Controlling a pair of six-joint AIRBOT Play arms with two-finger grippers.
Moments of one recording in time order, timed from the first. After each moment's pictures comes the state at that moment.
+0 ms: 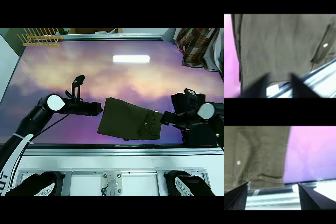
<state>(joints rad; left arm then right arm) -0.38 -1.14 0.97 0.95 -0.91 -1.54 -0.07 -0.93 0.82 -1.34 1.25 1.76</state>
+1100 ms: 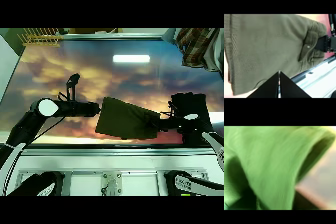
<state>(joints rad) -0.38 -1.05 0.93 0.94 -0.90 -1.56 -0.20 -1.36 0.58 -0.55 0.91 0.99</state>
